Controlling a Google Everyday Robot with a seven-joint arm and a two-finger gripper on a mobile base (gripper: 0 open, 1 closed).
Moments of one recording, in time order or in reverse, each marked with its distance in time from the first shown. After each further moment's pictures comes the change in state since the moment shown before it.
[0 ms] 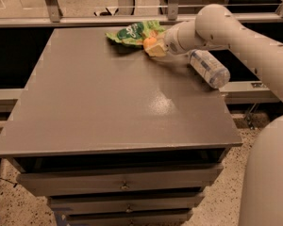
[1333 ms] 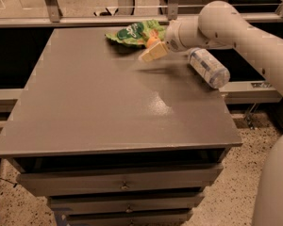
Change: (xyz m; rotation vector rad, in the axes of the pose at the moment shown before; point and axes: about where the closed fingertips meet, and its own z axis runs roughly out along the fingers) arm -0.022 0.010 -0.016 -0.004 -0.050 0.003
